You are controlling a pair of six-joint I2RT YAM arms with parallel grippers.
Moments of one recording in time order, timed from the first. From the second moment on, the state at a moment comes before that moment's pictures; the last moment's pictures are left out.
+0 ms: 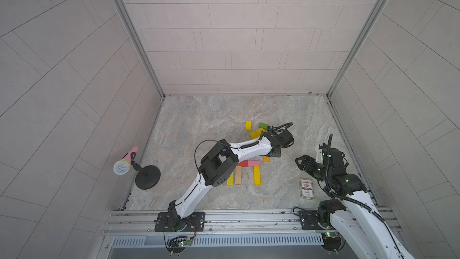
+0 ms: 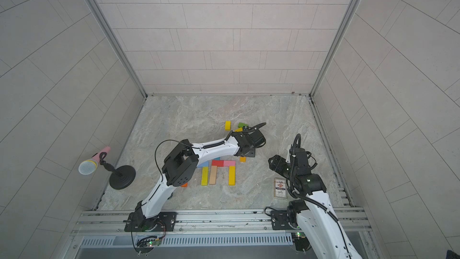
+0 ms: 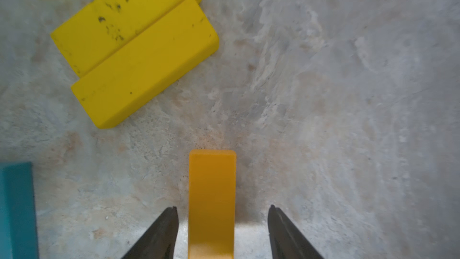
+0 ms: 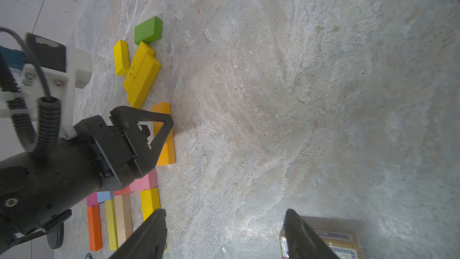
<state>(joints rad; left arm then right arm) -1.01 2.26 1.85 -0.80 -0.33 -0.87 0.08 0.61 0.45 -0.67 -0.23 0.66</state>
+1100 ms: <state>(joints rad) -1.01 0.50 0.70 -0.49 -0.21 -0.61 0.39 1.97 1.43 -0.47 0.01 0.67</state>
